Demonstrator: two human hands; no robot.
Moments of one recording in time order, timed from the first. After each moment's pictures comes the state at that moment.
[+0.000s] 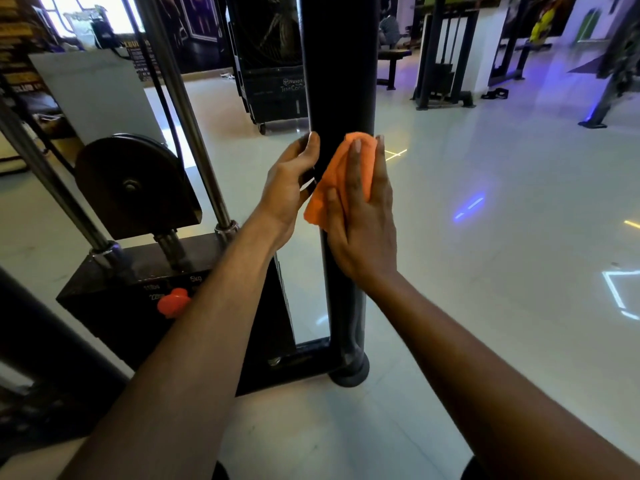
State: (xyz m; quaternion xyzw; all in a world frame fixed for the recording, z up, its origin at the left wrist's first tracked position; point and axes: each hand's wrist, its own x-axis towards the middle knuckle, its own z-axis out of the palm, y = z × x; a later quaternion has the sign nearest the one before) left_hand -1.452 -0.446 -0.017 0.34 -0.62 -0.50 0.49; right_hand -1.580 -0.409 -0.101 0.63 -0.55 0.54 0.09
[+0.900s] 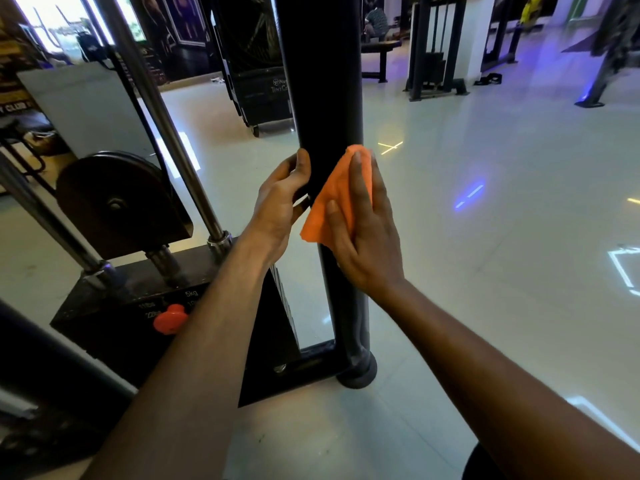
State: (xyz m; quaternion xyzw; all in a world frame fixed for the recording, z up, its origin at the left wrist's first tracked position) left_hand -1.449 -0.454 -0.035 0.35 -0.62 -0.52 0.47; right_hand -1.589 -0.400 -0.114 0.63 -0.55 0.55 0.04
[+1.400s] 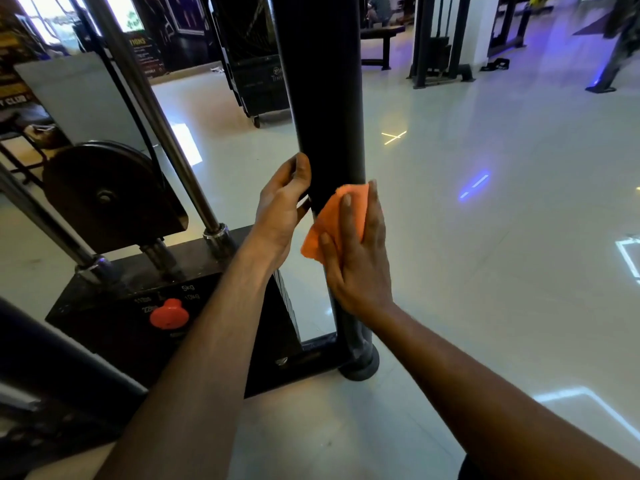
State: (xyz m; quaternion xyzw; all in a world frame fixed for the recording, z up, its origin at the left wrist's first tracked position) left_hand -1.452 -0.454 -0.057 0.36 -0.62 -0.51 0.48; right_hand -1.578 -0.405 -0.179 0.63 -0.57 0.52 0.06
